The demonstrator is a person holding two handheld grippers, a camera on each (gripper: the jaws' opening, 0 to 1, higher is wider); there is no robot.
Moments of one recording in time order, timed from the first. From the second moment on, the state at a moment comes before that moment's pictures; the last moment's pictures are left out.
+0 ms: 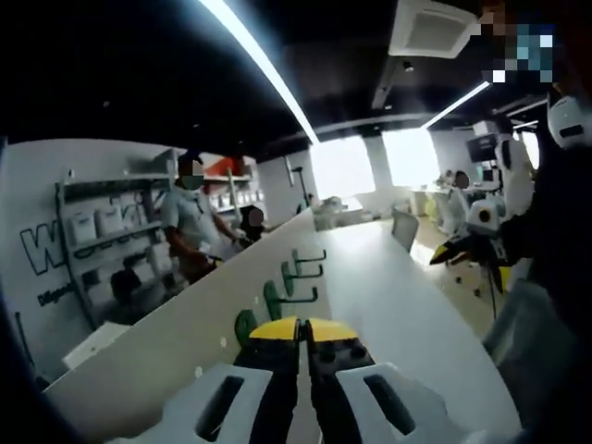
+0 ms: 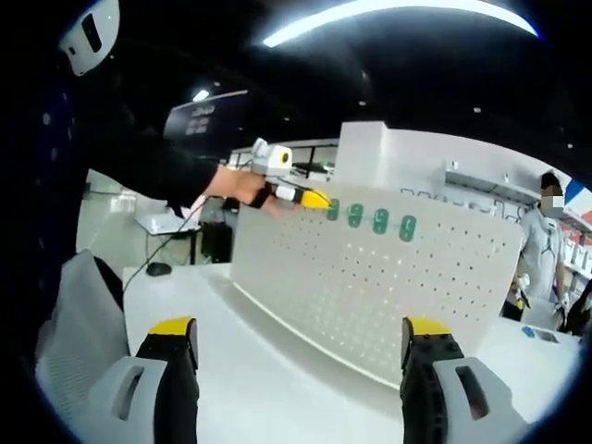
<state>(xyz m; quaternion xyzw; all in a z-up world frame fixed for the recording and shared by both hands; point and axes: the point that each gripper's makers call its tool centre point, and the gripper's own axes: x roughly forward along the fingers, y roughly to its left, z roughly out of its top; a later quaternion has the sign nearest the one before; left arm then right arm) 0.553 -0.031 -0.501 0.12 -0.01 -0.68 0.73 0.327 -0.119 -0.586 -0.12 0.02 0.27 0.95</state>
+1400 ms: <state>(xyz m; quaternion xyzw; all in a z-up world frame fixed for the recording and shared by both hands) 0.476 0.008 -0.512 0.10 -0.03 -0.60 0.80 0.337 -0.101 -0.574 -0.13 0.00 0.32 0.94</state>
